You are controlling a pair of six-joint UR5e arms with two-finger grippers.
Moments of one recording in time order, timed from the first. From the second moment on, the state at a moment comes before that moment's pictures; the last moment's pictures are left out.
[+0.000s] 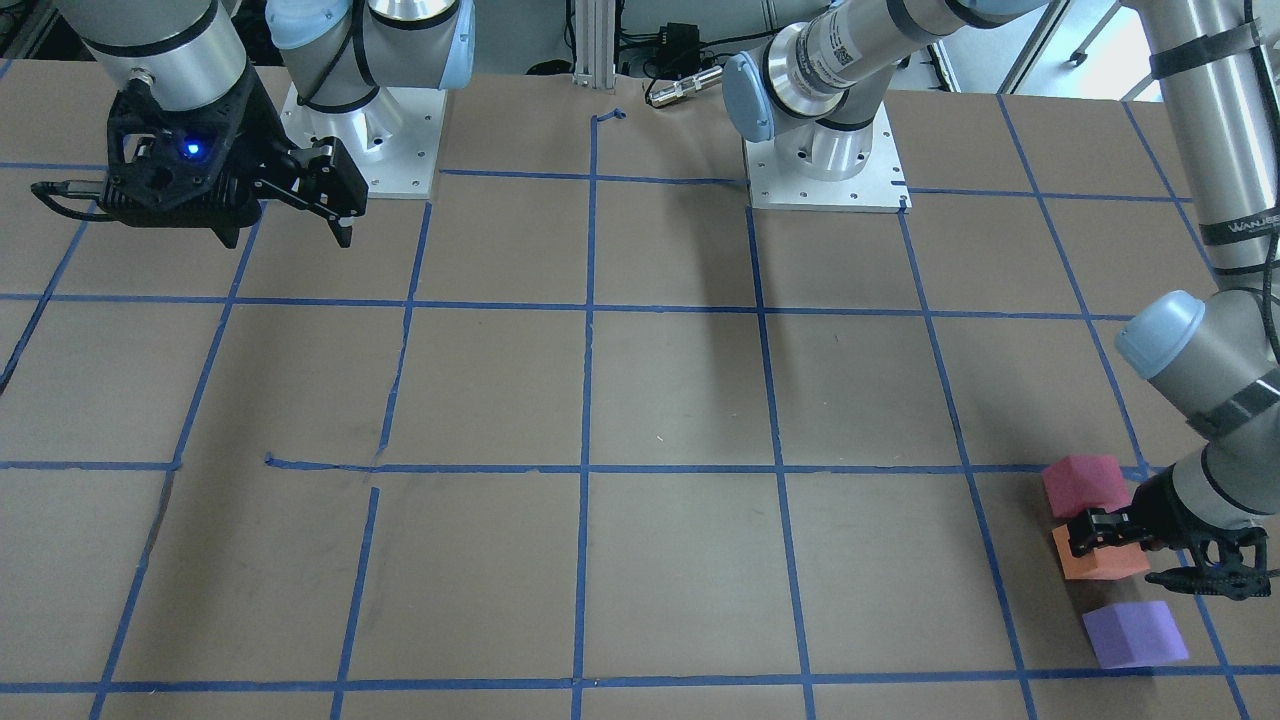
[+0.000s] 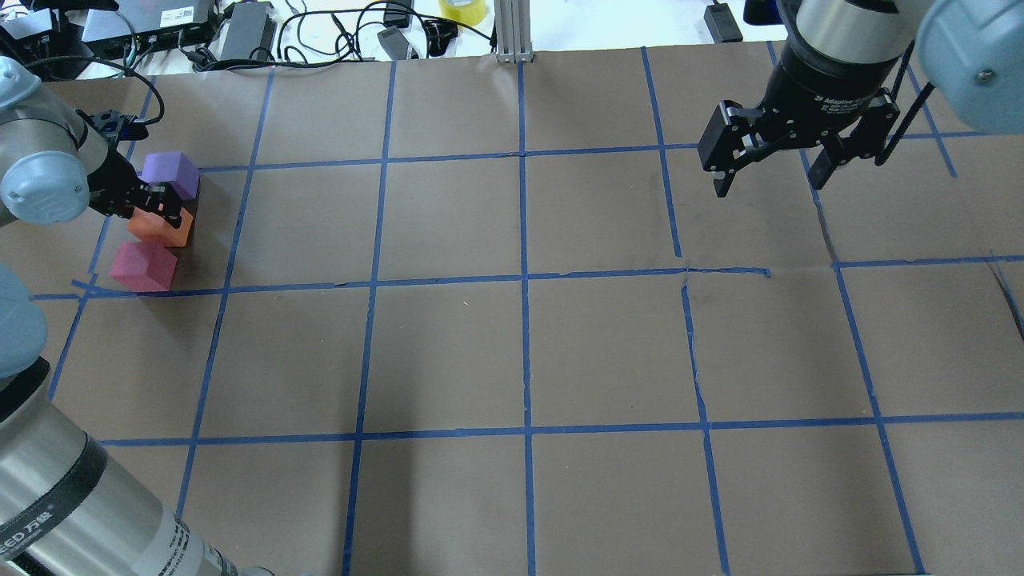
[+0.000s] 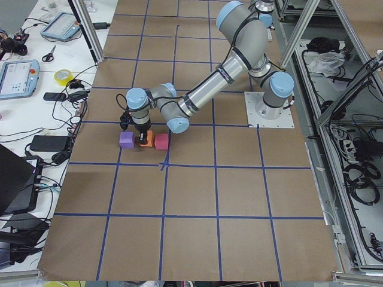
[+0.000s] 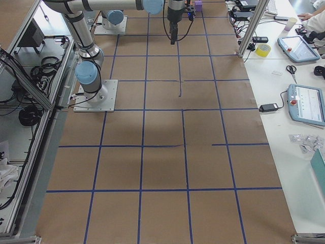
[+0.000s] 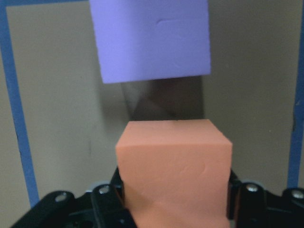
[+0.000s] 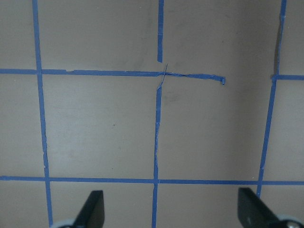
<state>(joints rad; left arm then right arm) -1.06 -2.19 -1.53 -0.95 1.58 0.54 1.56 -1.57 1.54 -1.50 -1.58 -0.04</state>
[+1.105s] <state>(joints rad) -1.06 -2.19 -1.53 -0.94 1.58 0.57 1.56 -1.58 1.54 -1.50 -1.58 -0.03</state>
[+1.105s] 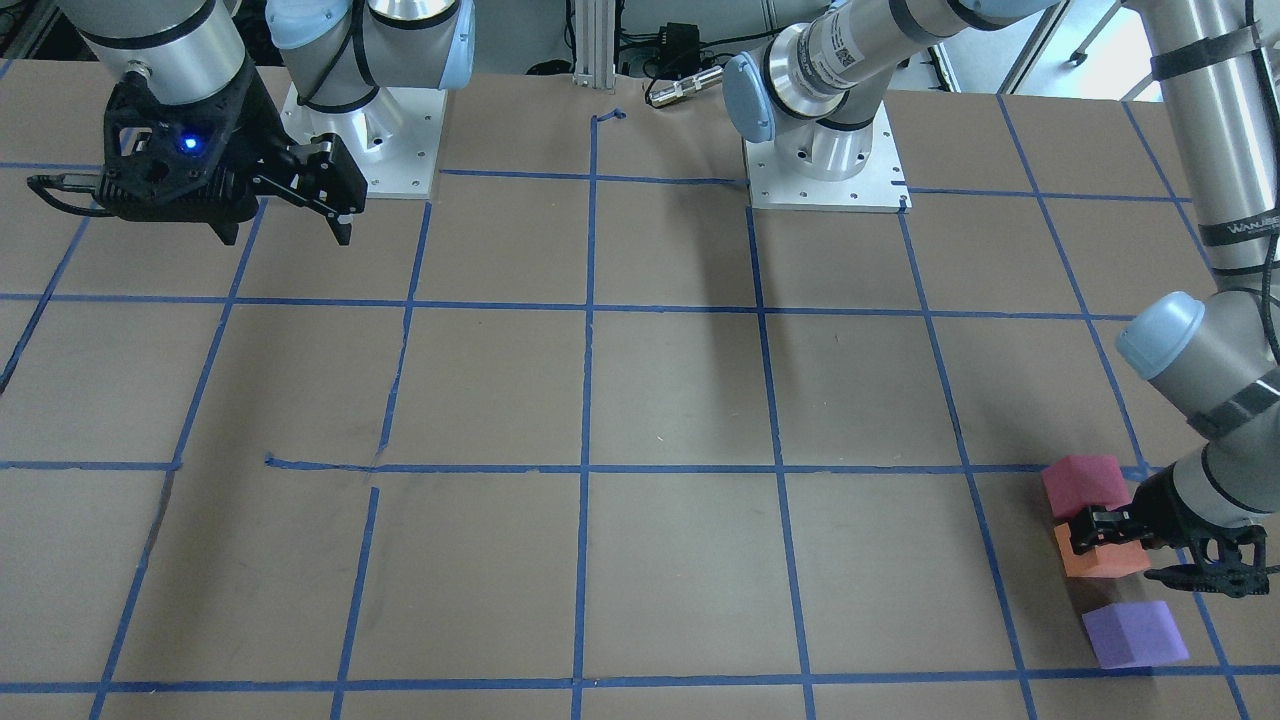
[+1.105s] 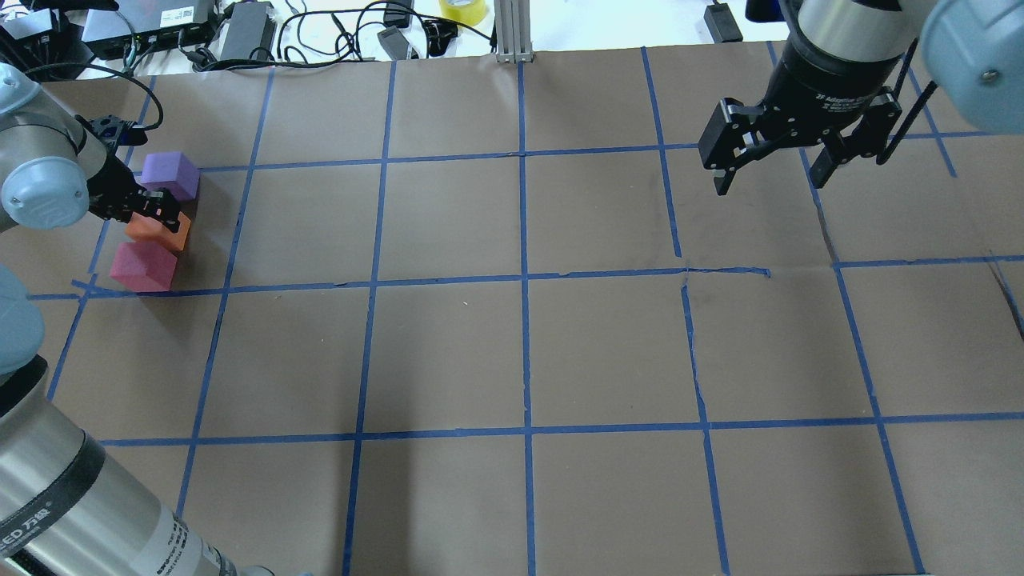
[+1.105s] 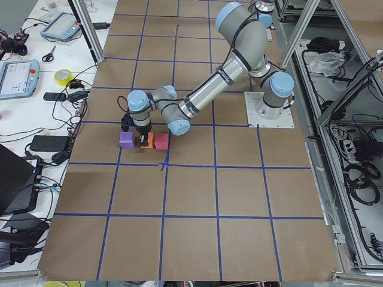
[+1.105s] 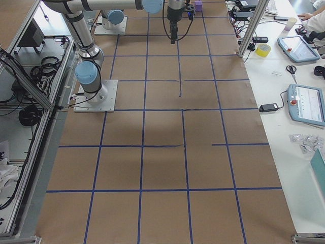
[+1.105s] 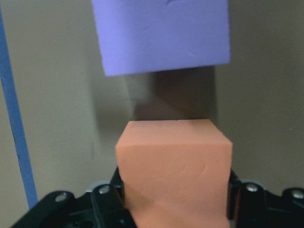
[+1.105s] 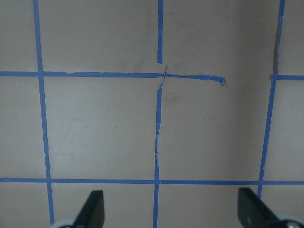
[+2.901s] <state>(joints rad) -1.11 -1.97 -1.54 -1.17 1.58 0.52 1.56 -1.58 1.54 -1.55 -1.60 -0.03</state>
